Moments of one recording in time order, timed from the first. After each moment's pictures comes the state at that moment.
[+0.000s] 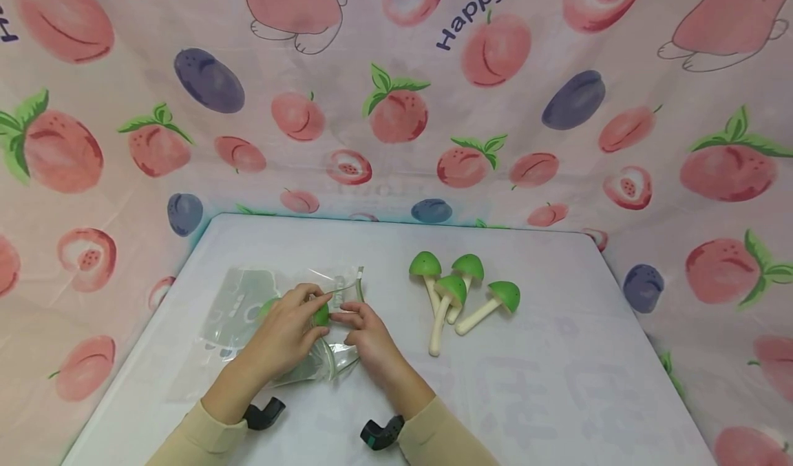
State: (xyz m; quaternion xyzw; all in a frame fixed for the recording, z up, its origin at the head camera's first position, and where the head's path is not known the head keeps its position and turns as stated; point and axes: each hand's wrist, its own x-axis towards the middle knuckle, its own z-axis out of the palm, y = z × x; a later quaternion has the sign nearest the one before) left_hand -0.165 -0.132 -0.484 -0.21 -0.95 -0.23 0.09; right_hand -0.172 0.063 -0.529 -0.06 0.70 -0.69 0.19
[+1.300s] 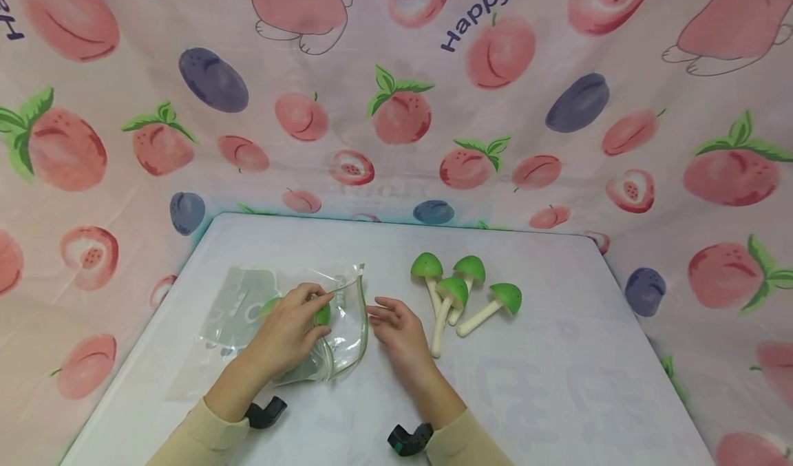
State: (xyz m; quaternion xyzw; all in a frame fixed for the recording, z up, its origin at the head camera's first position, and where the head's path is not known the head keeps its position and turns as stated) left_hand -0.171 -0.133 -0.491 -0.21 -0.95 -0.23 0.09; right_hand -0.169 0.110 -0.530 -0.02 0.72 -0.69 0.10
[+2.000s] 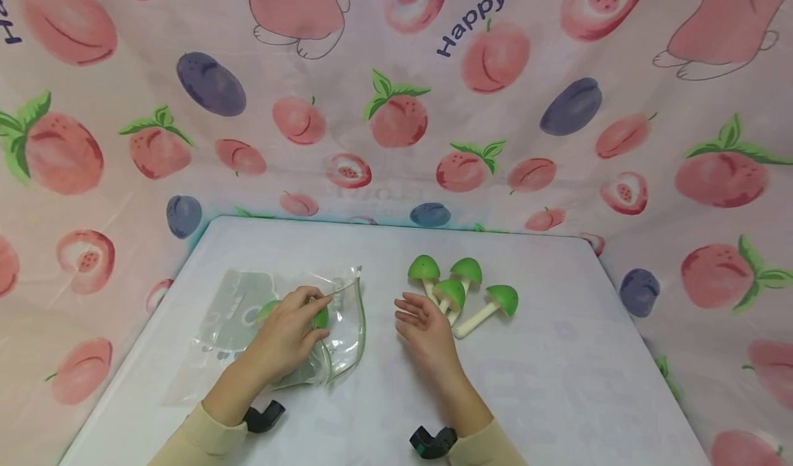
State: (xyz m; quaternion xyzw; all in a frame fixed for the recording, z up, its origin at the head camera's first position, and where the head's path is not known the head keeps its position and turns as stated) left_hand -0.169 -0.131 -0.493 -0.21 -0.94 -0.24 0.09; right_hand -0.165 0.152 -0.511 0.00 0.74 -0.67 0.04
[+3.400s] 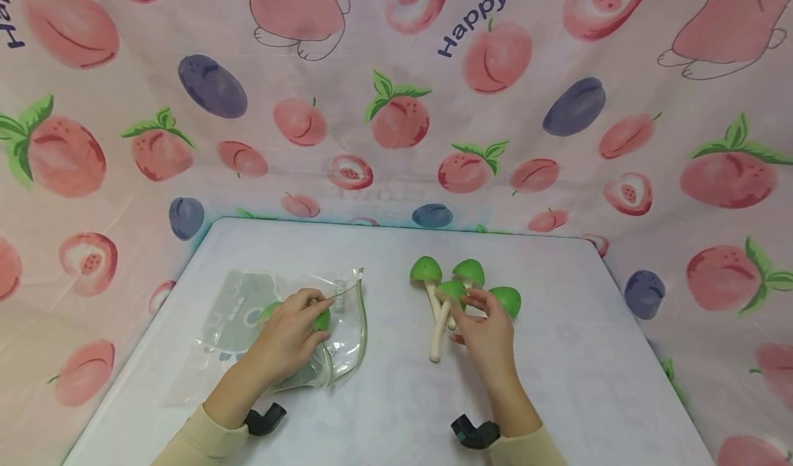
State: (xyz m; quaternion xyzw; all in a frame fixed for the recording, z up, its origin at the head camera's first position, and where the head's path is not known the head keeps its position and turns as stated) left_hand -0.168 -0.132 -0.491 -0.21 -0.94 -0.24 0.09; right_hand -0.166 0.220 -0.475 0.15 0.80 -0.57 -0.01
